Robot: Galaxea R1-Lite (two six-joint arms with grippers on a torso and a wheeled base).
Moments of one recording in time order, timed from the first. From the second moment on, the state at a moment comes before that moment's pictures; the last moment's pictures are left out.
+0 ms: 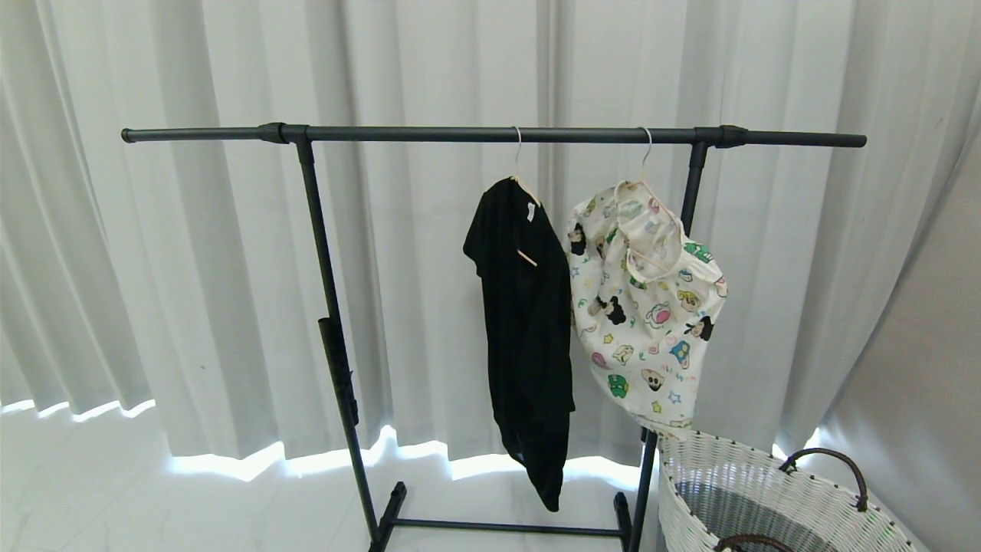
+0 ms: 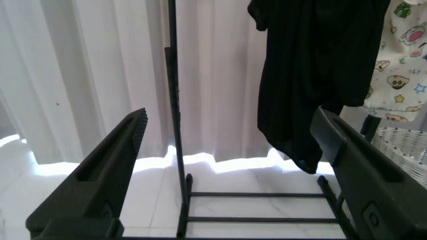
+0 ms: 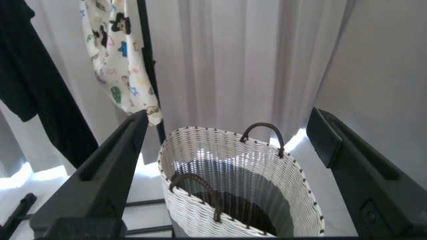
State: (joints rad) left arm 0.00 0.00 0.00 0.02 -0.09 0.03; right arm 0.00 0.00 0.00 -0.02 -0.08 0.06
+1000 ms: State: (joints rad) left arm 0.00 0.00 0.00 0.02 -0.09 0.03; right arm 0.00 0.00 0.00 -0.02 -0.08 0.06
